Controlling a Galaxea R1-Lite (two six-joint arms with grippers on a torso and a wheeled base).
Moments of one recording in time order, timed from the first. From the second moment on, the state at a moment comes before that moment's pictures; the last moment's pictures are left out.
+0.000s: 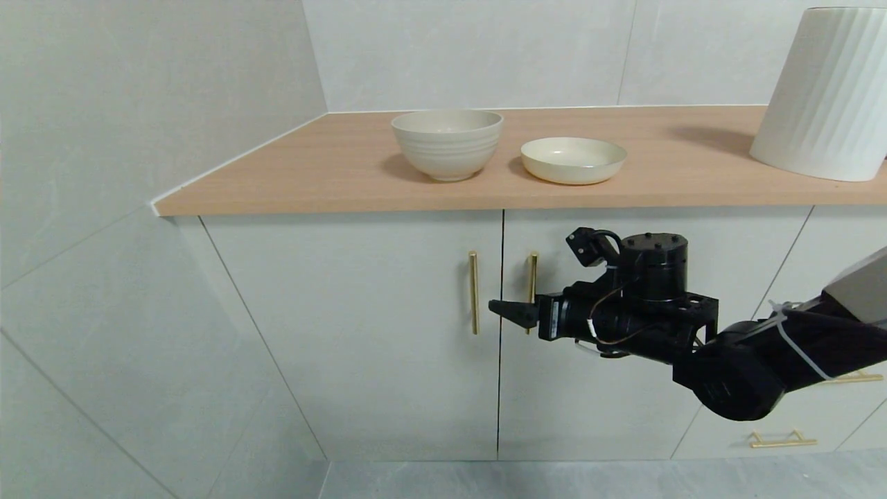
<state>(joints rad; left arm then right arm) 0.00 0.00 0.00 0.00 0.01 0.00 0.56 2.01 -0.94 -0.85 0.27 0.32</state>
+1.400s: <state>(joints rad) 0.00 0.00 0.00 0.00 0.01 0.00 0.62 1.94 -0.84 -0.88 0.32 0.37</state>
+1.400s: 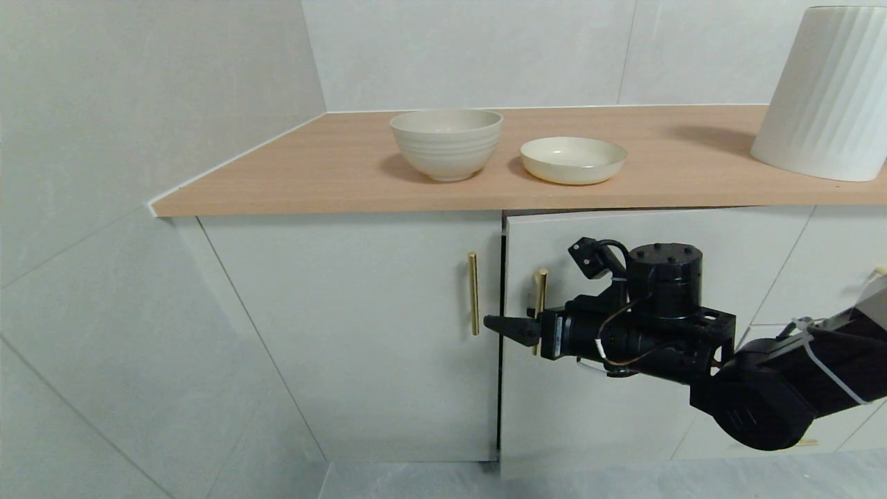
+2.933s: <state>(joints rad) 0.00 0.28 -0.35 0.13 -0.53 -0.05 0.64 1.57 -0.47 -0.88 0.52 0.37</state>
